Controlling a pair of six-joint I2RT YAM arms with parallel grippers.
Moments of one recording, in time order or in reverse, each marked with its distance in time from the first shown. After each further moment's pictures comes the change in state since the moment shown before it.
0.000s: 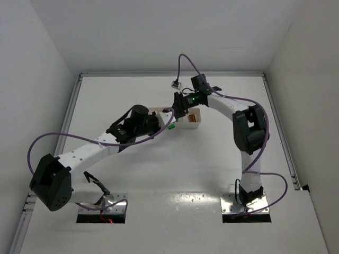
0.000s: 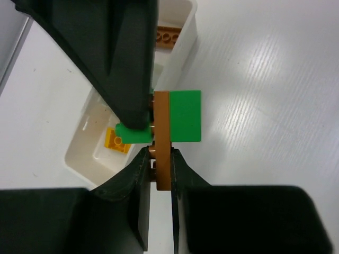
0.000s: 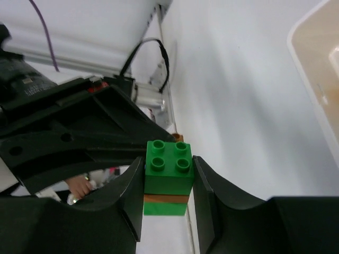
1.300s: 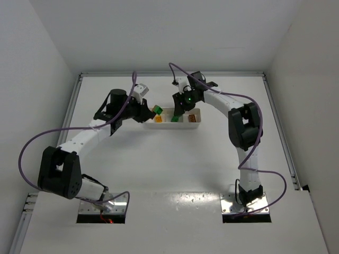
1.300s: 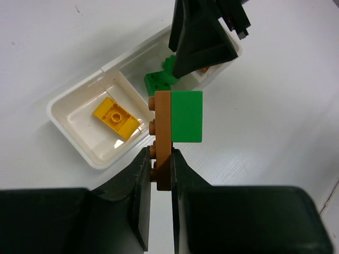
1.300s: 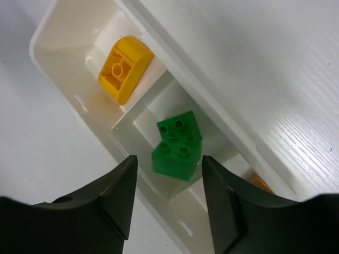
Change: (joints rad) left arm 0.359 0.110 0.083 0.043 0.268 -0.525; right arm -0.003 0.119 0.167 -0.107 0.750 -0.297
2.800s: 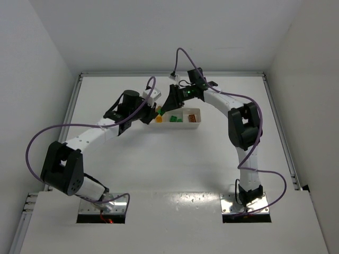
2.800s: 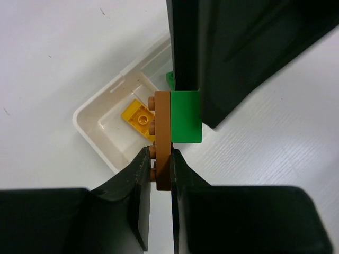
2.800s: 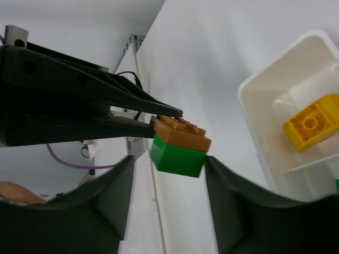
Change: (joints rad) left arm -0.133 0.053 0.051 -0.047 -0.253 0.175; right arm 0.006 0.004 0.014 0.222 -0.663 0.407
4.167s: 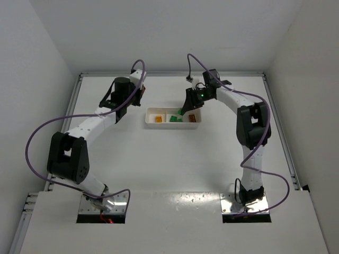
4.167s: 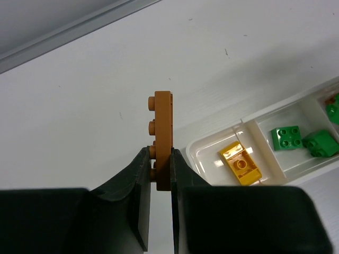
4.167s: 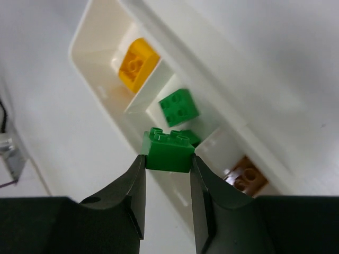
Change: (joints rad) left arm 0.138 0.118 0.148 0.085 -0.233 -0.012; right arm -0.131 -0.046 -0.082 -0.212 0.405 -0.346
